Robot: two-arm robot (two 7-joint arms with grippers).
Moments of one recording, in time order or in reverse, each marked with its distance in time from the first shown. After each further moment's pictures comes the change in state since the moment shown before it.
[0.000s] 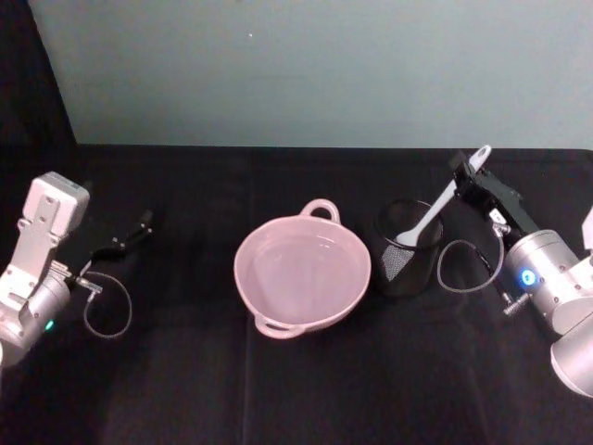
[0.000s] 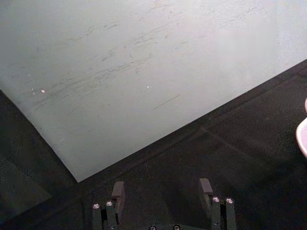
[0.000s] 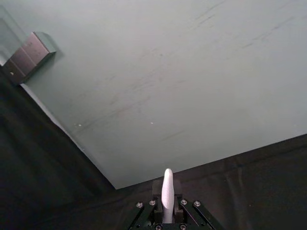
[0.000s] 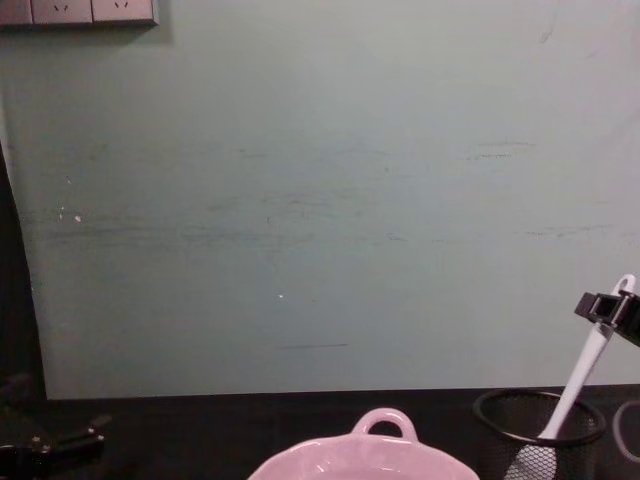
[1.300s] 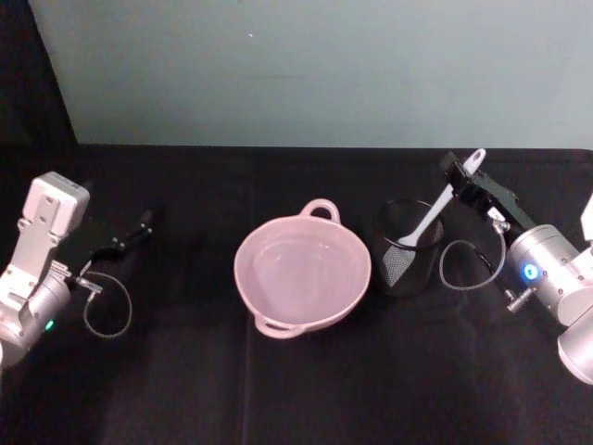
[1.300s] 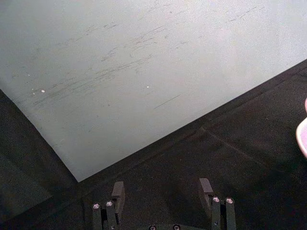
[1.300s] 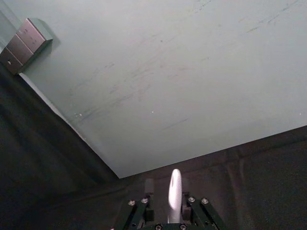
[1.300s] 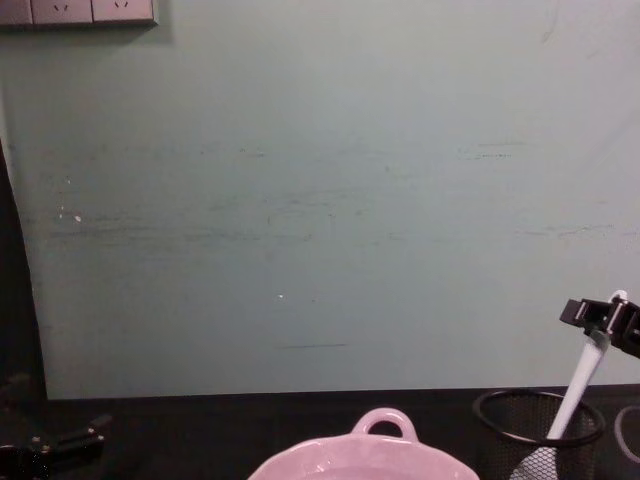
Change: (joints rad) left arm 0.000 0.000 0.000 0.000 0.000 0.000 0.000; right arm 0.042 0.040 -0.024 0.038 0.052 0.057 0.015
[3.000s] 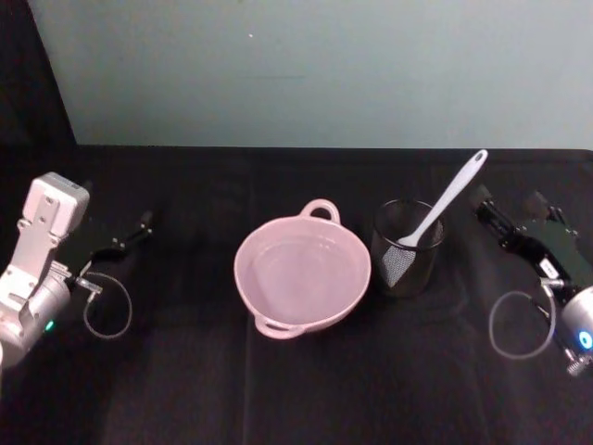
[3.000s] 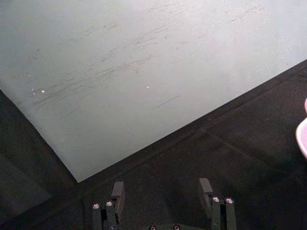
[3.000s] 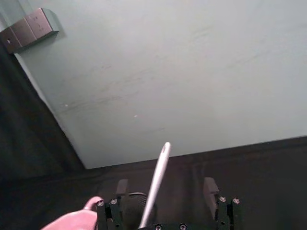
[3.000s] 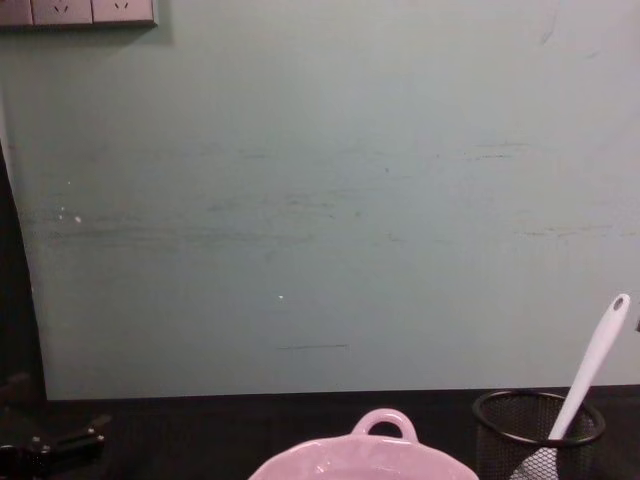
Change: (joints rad) left arm 0.000 0.000 0.000 0.000 0.000 0.000 0.000; right arm -0.286 0.128 0.048 -0.296 -0.132 -0.109 -0.084
